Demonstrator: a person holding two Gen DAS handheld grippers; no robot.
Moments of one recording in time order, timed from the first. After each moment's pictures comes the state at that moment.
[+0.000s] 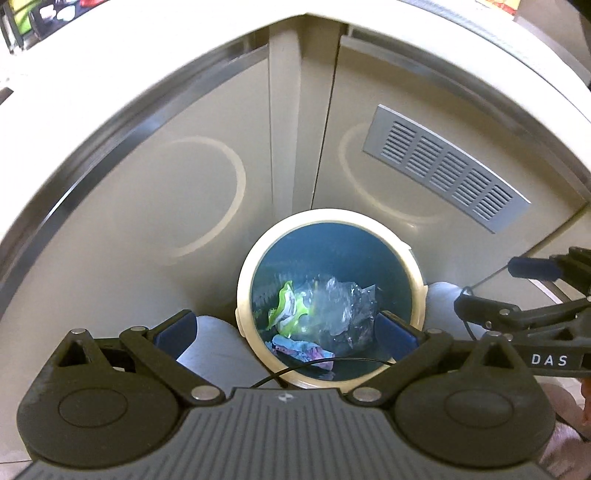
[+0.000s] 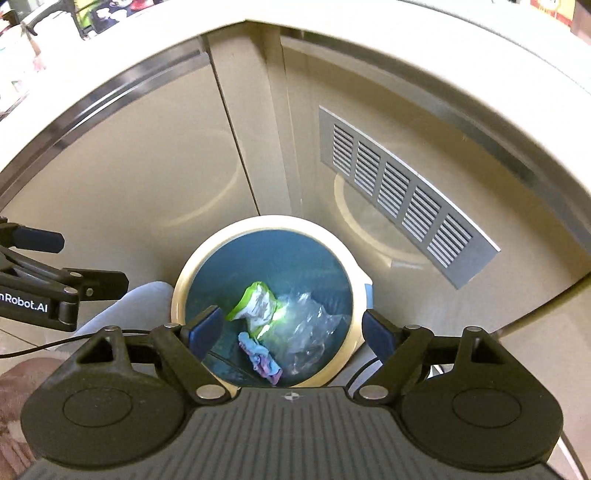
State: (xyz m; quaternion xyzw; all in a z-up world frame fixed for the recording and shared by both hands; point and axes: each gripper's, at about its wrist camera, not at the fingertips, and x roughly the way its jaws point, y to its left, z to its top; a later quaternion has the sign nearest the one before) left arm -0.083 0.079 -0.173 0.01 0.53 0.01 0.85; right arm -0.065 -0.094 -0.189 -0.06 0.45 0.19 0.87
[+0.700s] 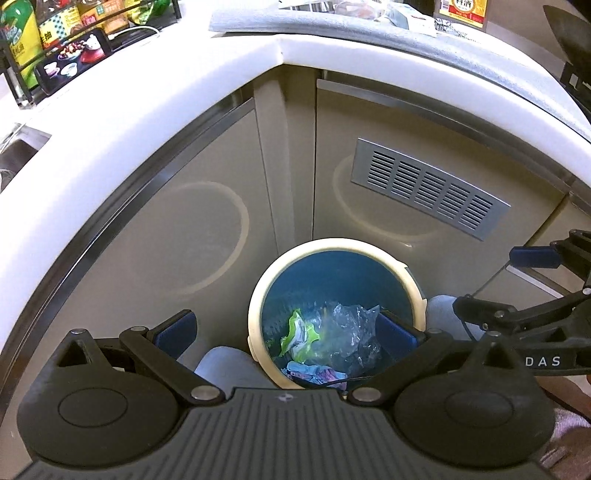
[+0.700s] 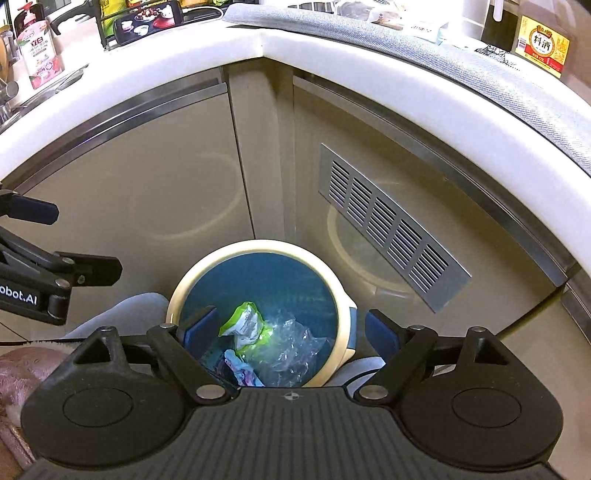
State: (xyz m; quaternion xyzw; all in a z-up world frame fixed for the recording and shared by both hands) left arm -0.102 0.070 -0.143 0.05 0.48 0.01 0.88; right arm -0.084 -0.099 -0.190 -0.08 0.41 0.19 0.89
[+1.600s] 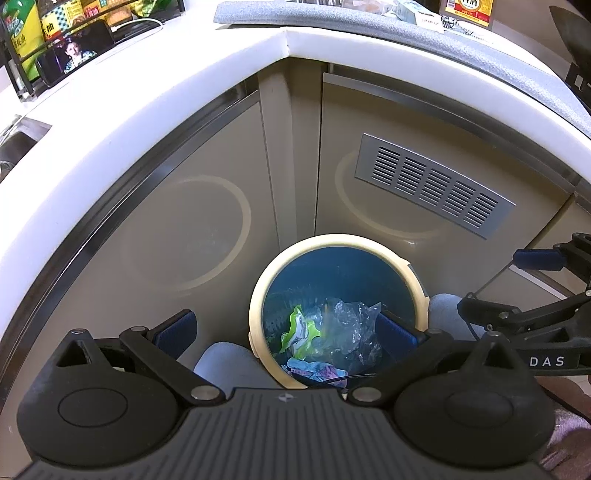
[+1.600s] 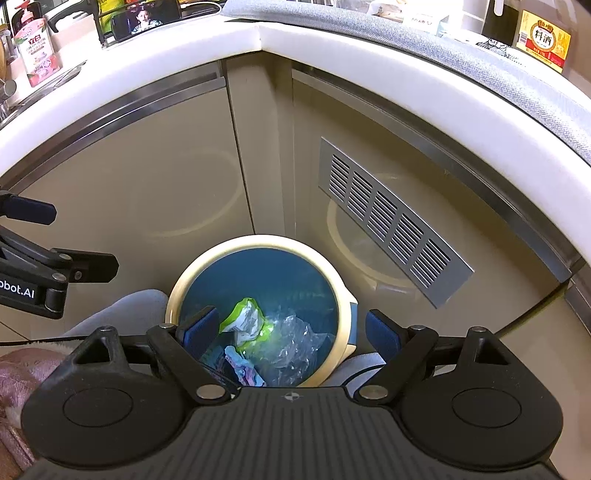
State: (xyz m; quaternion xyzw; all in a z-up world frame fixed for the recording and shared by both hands) left arm -0.099 0.073 -0.147 0.04 0.49 0.01 0.87; right arm -0.078 -0.096 -0.198 -0.08 0.42 0.19 0.89
